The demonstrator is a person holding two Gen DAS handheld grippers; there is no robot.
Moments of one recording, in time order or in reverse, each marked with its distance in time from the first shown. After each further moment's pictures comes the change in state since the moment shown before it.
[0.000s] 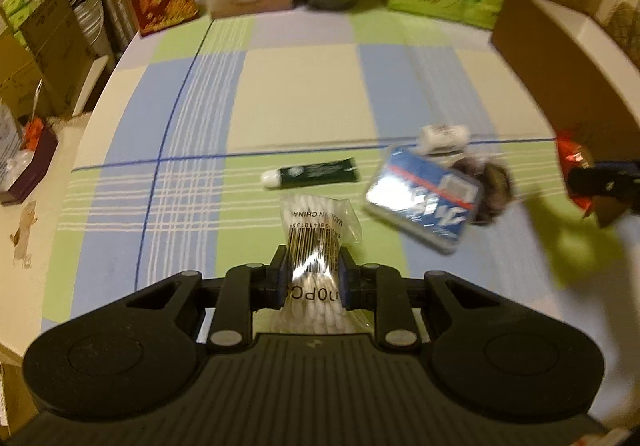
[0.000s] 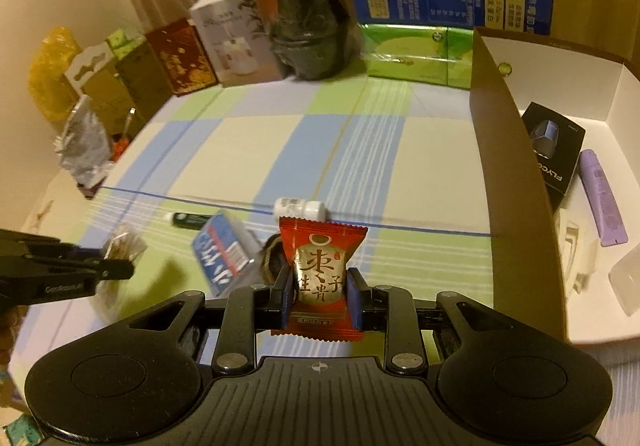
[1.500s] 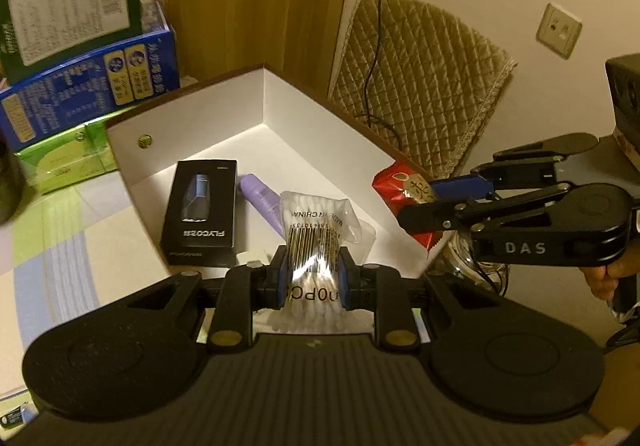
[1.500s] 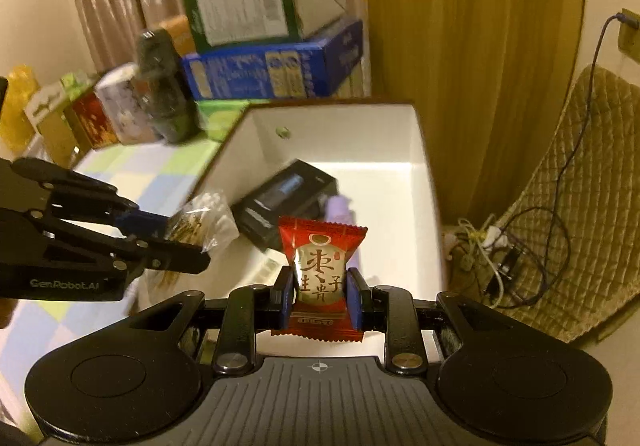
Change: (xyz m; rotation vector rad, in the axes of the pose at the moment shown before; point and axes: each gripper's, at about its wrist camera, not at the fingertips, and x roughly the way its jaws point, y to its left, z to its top) left arm -0.017 -0.340 0.110 0.408 -0.135 -0.445; right arm -0.149 -0.228 0.017 -0.015 -0.091 -0.145
